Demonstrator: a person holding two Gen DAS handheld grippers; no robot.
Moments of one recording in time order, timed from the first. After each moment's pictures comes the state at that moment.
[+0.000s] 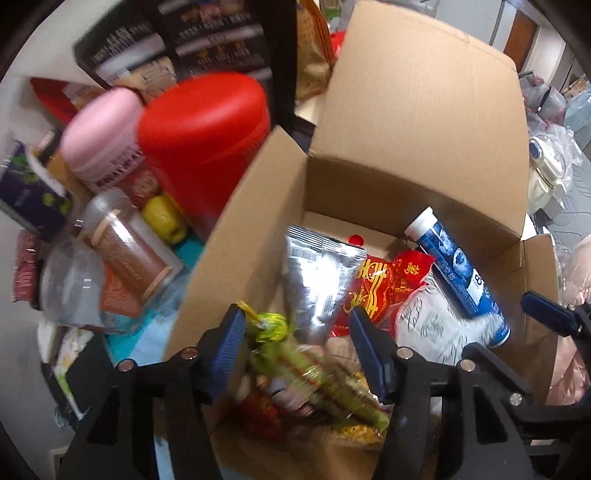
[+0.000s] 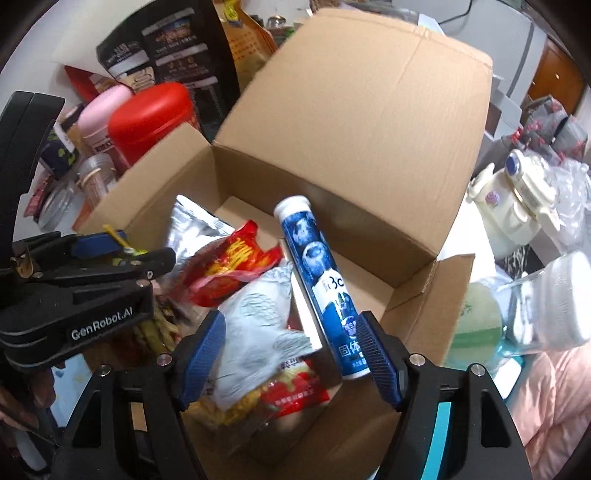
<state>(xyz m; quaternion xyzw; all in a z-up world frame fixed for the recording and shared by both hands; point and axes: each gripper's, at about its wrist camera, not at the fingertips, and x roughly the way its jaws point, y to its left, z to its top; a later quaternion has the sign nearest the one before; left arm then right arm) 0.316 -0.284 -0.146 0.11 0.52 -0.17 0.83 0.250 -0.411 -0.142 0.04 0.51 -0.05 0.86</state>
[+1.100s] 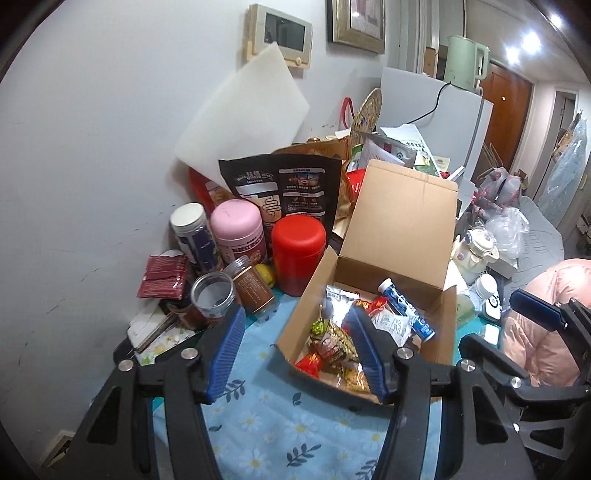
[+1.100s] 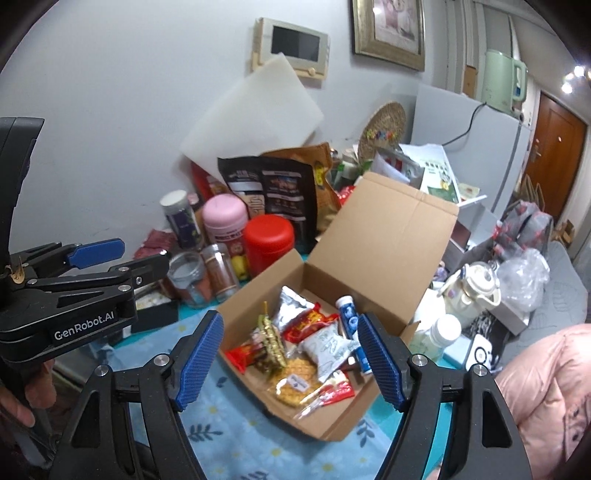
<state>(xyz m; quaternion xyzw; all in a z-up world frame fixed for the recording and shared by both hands) 0.176 -0.174 0.050 0.06 0.37 -0.14 0.91 0.119 -0.327 0.036 0.01 0.35 0.00 0.94</state>
